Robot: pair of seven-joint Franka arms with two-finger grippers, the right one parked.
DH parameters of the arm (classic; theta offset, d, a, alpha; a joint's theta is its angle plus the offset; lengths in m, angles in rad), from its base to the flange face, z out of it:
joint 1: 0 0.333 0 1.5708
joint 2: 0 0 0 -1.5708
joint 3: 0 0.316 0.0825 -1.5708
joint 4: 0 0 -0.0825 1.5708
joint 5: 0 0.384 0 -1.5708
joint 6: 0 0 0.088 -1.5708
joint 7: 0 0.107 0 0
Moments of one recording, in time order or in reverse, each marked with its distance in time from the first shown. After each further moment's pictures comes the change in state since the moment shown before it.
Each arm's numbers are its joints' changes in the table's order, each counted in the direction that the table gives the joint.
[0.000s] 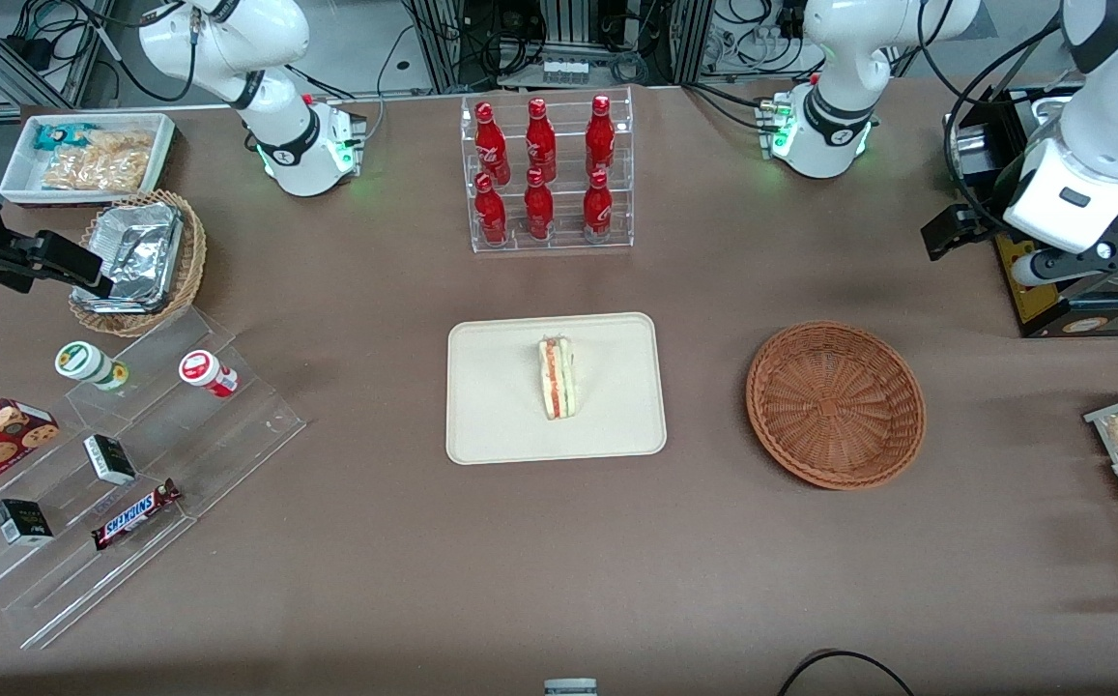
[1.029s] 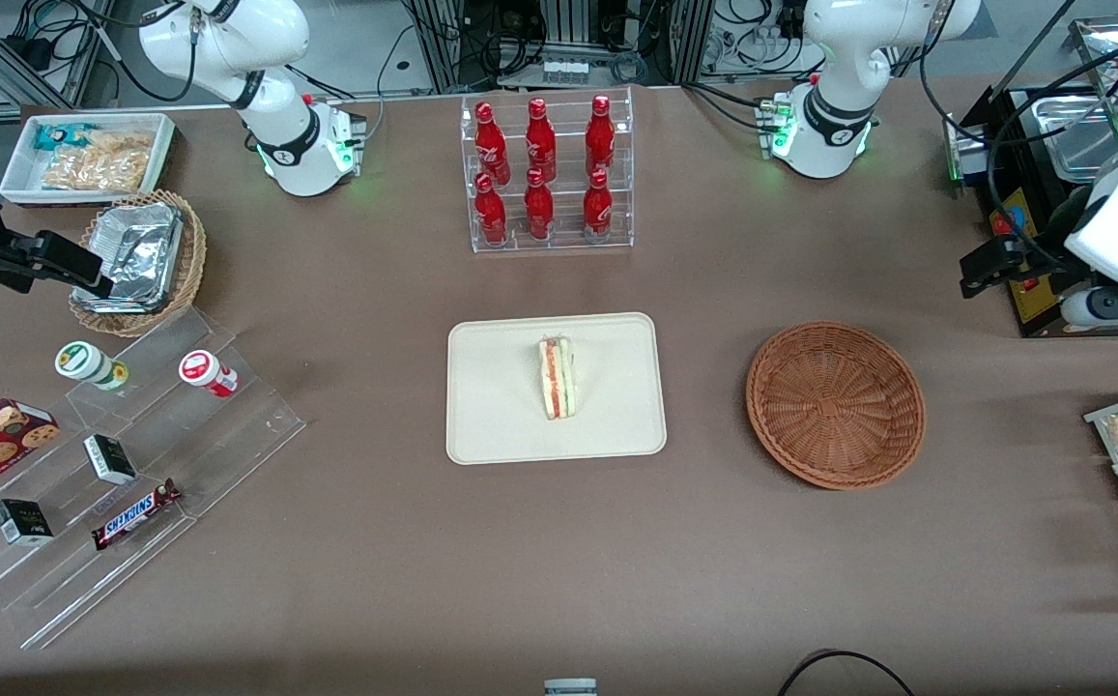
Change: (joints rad) arm -0.020 -0.146 0.063 -0.213 -0.016 0.004 0.142
